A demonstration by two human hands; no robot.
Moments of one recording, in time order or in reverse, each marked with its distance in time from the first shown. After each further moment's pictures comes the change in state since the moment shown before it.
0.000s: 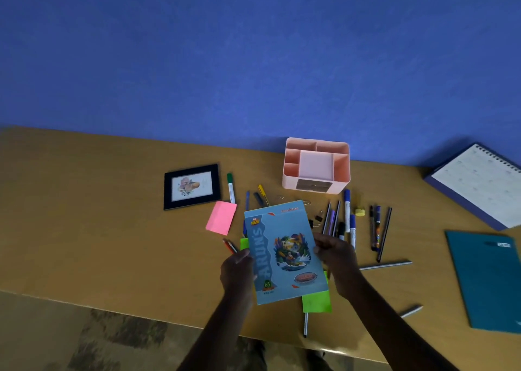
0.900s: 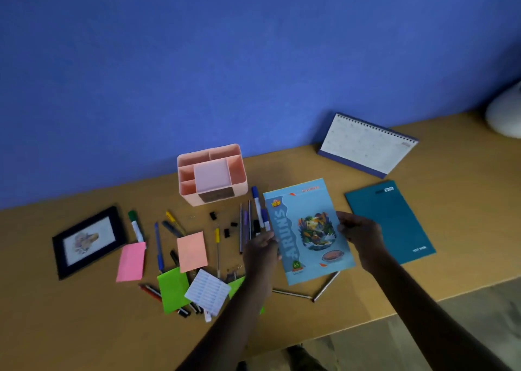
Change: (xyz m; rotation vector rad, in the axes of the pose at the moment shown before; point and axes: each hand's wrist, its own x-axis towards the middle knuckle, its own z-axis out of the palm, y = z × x) left_hand -0.117 -0.007 0.214 0.184 -0.497 0.128; right_hand -0.016 0.002 -0.255 0.179 0.370 -0.058
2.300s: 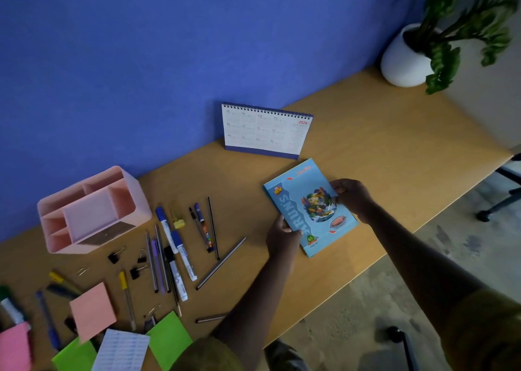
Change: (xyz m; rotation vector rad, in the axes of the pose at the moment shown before) left_hand 0.005 -0.065 0.255 0.468 -0.296 -0.002; right_hand 0.114 0.014 -0.216 -0.388 0.198 0.133
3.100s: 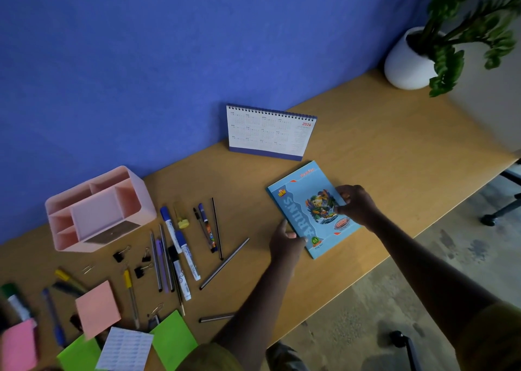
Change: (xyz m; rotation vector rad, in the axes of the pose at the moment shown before) left_hand -0.004 -0.008 -0.004 -0.008 -0.059 -0.029; right_hand -0.021 0.000 -0.002 -0.401 -0.027 -0.150
